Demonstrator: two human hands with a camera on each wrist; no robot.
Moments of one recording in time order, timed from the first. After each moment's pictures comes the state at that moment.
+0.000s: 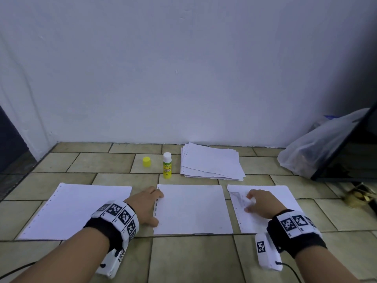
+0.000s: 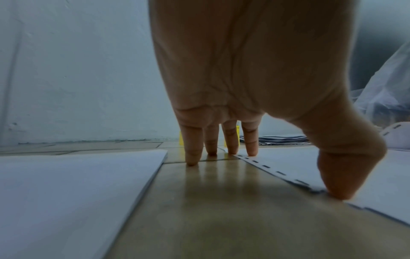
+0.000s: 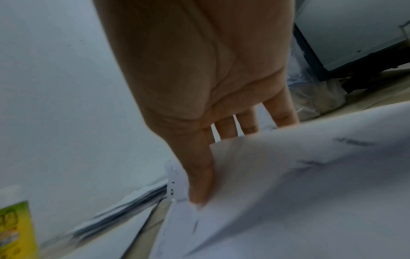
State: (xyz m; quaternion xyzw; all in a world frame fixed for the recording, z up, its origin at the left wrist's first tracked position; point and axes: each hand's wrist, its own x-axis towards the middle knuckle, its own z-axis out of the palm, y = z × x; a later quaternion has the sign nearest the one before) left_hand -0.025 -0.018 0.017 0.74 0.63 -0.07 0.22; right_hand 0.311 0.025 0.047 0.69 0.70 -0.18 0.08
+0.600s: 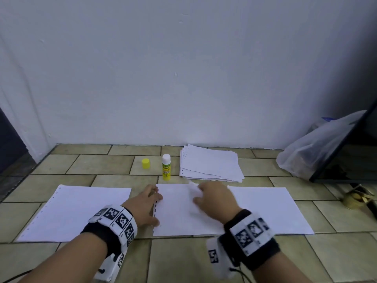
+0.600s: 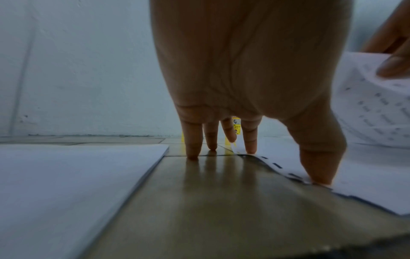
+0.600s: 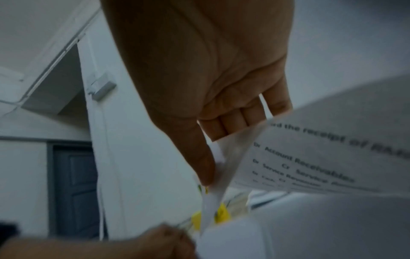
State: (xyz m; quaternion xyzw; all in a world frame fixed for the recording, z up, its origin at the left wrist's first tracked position) left_hand -0.025 -0.023 0.016 0.74 0.64 -0.03 0.22; right_hand 0.190 -0.013 0.079 0.59 0.79 -0.14 -0.05
